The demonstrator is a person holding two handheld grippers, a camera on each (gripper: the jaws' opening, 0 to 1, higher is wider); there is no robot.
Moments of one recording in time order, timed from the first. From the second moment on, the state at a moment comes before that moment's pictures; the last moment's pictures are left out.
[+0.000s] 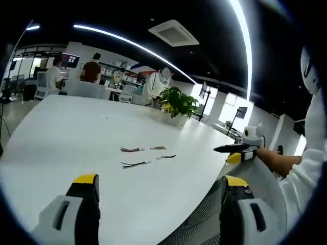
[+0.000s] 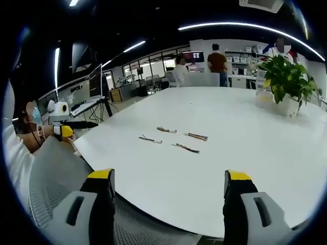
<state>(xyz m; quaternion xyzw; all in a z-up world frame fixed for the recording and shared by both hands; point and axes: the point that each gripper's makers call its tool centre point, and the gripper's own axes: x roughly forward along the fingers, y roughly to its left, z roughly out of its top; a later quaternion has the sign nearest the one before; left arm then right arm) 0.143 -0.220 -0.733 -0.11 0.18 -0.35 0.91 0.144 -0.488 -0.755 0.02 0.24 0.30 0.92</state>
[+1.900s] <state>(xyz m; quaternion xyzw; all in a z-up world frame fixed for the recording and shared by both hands) 0.278 -0.223 -0.713 -0.09 0.15 -0.38 0.91 0.248 -0.478 -0.746 -0.04 0.25 0.34 0.90</state>
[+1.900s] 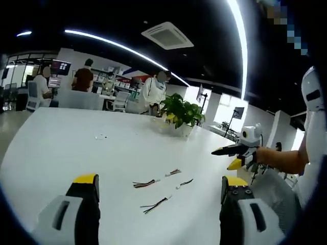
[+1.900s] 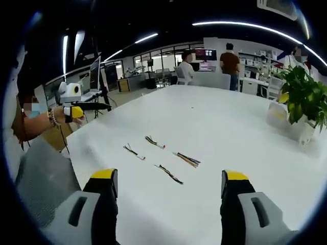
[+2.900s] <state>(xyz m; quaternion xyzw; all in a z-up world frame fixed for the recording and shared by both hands) 0.351 -0.270 -0.734 -0.05 0.13 -0.46 0.88 0.316 -0.456 -0.762 -0.09 0.22 0.43 0.87</state>
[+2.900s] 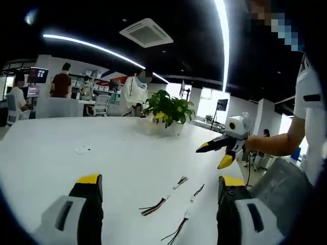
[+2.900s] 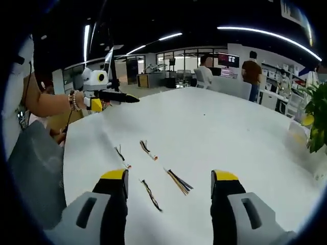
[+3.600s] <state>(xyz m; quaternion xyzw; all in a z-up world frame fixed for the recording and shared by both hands) 0.362 -0.328 -0.787 0.02 0.13 -0.56 0.82 0.332 -0.415 -0.800 -0.12 0.19 0.56 0.80</state>
